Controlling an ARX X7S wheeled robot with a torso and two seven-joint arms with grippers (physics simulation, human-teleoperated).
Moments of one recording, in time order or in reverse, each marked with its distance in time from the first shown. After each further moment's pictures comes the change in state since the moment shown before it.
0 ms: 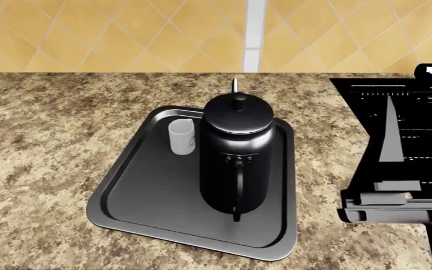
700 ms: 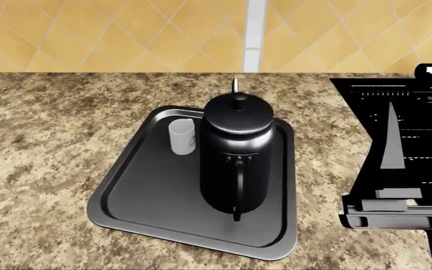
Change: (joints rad) left arm 0.000 0.038 0.766 -0.107 -0.085 0.191 0.023; right arm -0.045 0.022 0.006 0.001 -0.042 0.003 0.000
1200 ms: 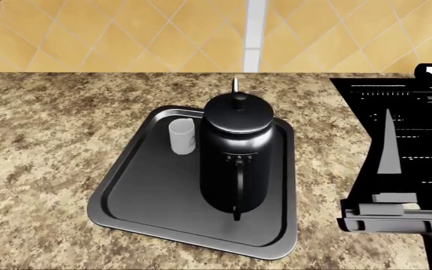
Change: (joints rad) left arm 0.029 0.024 0.317 0.072 0.250 0.026 -0.020; right arm -0.104 0.012 0.079 0.000 -0.019 0.019 0.000
